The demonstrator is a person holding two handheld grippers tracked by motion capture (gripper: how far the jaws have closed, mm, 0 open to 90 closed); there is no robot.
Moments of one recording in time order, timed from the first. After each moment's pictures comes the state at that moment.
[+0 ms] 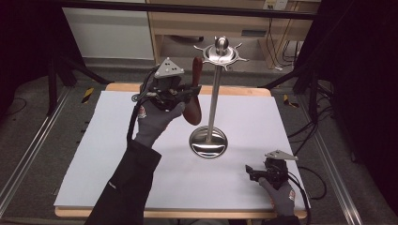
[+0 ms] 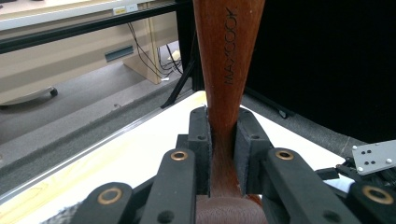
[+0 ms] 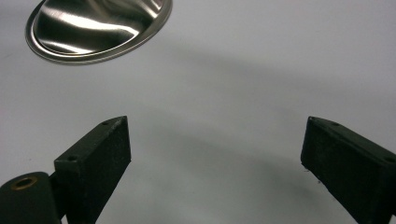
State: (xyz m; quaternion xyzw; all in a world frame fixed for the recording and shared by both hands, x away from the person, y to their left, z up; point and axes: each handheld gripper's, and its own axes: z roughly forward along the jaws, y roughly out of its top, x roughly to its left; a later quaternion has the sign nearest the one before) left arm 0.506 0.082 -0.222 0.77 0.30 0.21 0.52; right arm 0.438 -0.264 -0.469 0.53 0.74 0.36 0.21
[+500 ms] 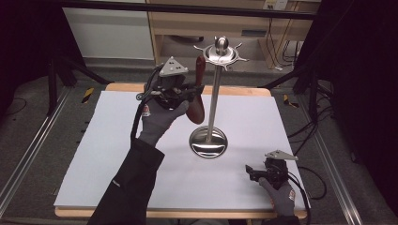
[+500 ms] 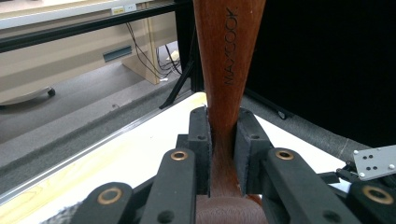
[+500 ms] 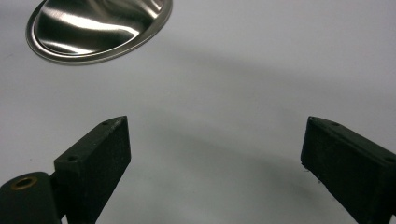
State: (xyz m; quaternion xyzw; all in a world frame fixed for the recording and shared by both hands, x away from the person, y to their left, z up) left arm 0.511 0.074 -0.224 0.77 0.30 0.21 0.52; right arm 0.438 -0.264 -0.469 0.53 0.74 0.36 0.21
